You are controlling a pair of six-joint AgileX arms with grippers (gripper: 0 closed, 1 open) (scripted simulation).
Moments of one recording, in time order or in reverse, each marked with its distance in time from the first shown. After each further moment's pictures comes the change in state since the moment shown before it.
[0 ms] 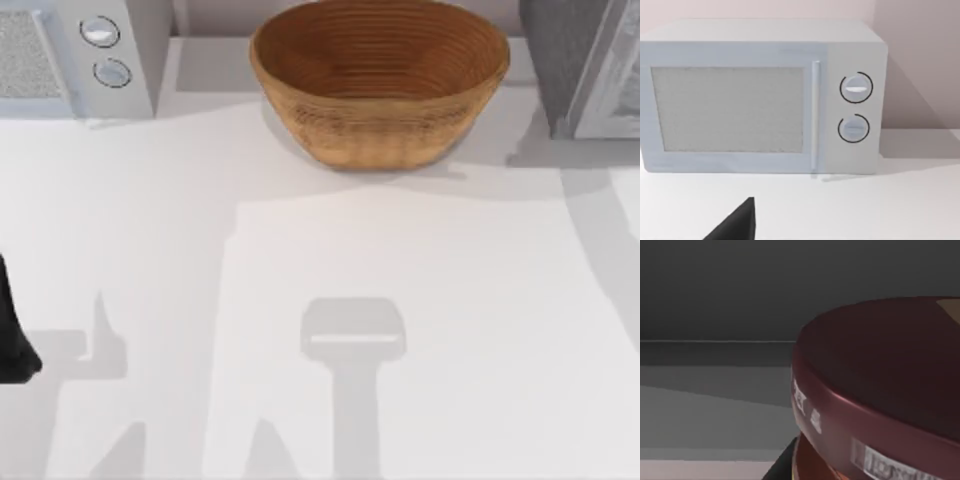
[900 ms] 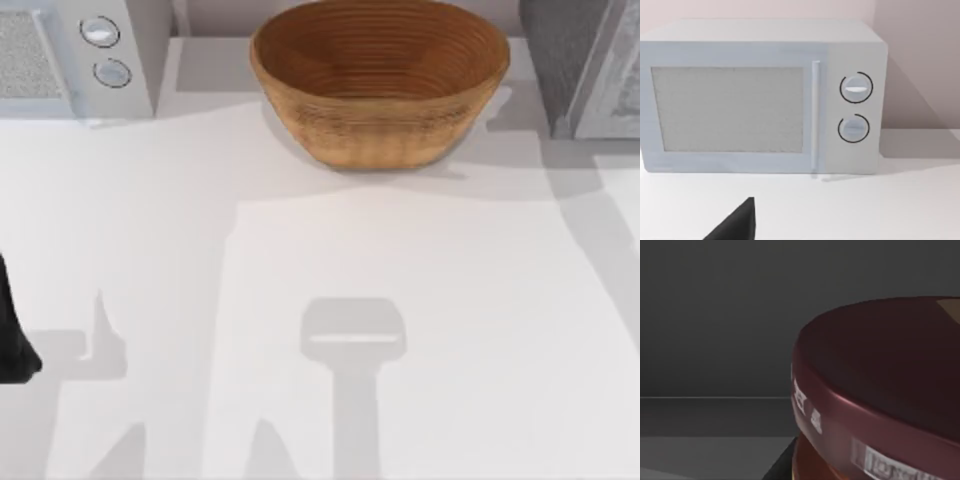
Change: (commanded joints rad) left arm 0.000 0.000 0.000 0.000 0.000 0.000; right arm 0.021 0.226 0.309 -0.080 0.038 0.005
